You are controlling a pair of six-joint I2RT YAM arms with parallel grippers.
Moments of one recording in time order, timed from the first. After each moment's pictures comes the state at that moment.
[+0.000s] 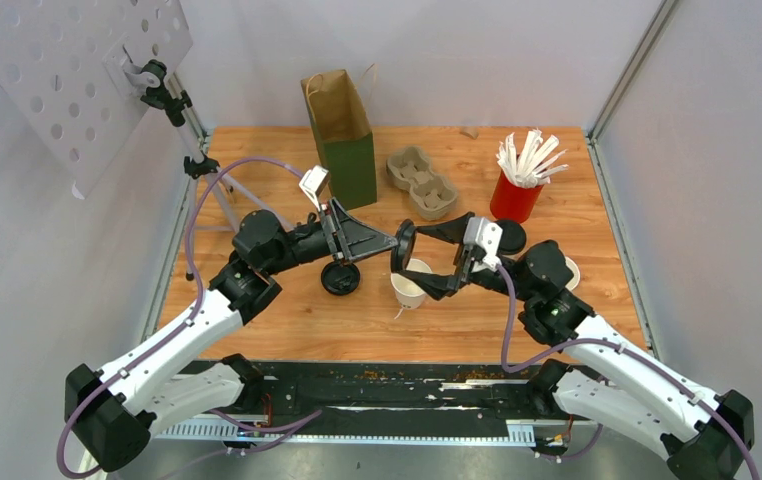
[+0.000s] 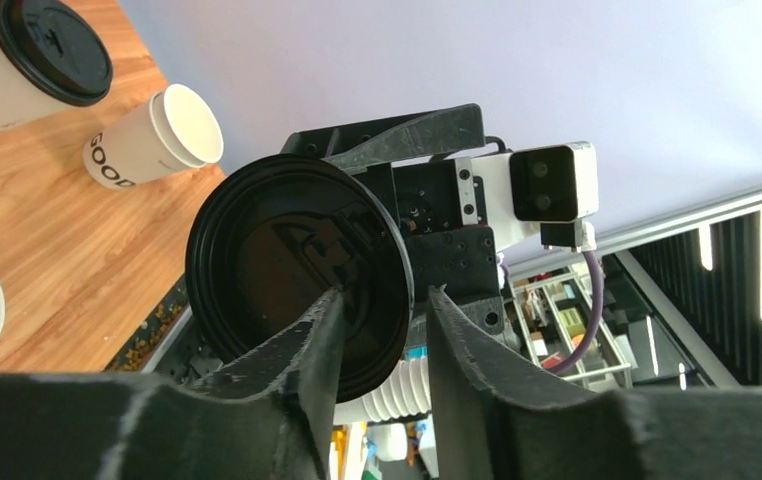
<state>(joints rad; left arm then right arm) -0.68 0.96 0.79 0.32 0.56 -1.25 0.76 0.81 0.63 0.38 -0.50 -0.12</state>
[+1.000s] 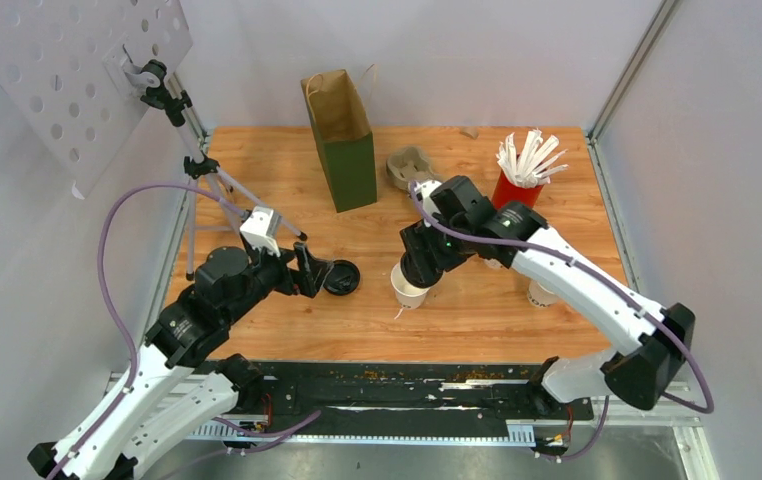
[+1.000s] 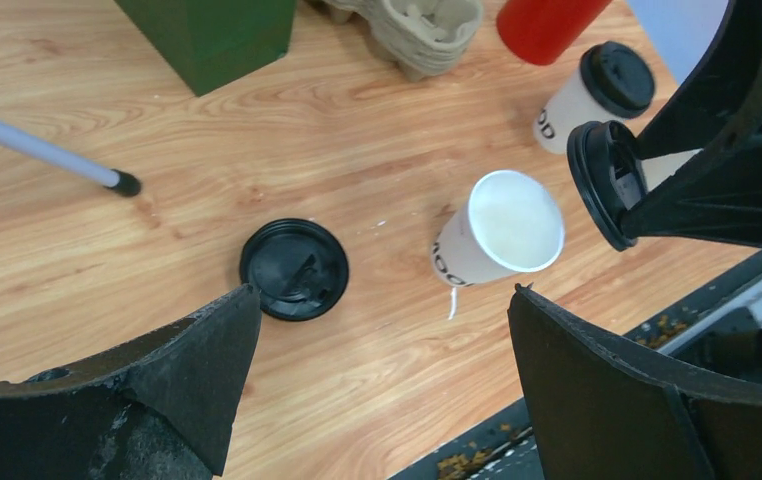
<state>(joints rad) -0.67 0.60 0.82 -0.53 -0.08 -0.40 0.77 1.33 1.35 -0.91 -0.09 0.20</state>
